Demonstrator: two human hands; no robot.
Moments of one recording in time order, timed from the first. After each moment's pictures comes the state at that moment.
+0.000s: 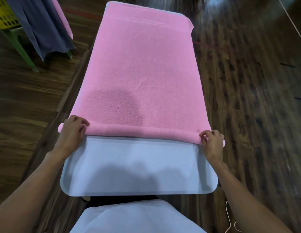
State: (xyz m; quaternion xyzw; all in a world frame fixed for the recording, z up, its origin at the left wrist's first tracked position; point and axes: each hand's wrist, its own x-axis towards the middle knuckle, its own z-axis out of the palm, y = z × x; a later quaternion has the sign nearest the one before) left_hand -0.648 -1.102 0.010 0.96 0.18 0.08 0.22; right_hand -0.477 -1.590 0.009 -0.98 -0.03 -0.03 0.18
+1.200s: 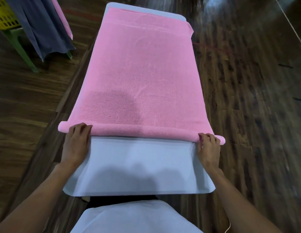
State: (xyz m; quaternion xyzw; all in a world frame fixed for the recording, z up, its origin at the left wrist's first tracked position) left_hand -0.677 -1.138 -0.001 0.97 0.17 0.11 0.11; right_hand -0.502 -1.583 0.000 -0.99 -0.08 -0.06 0.11
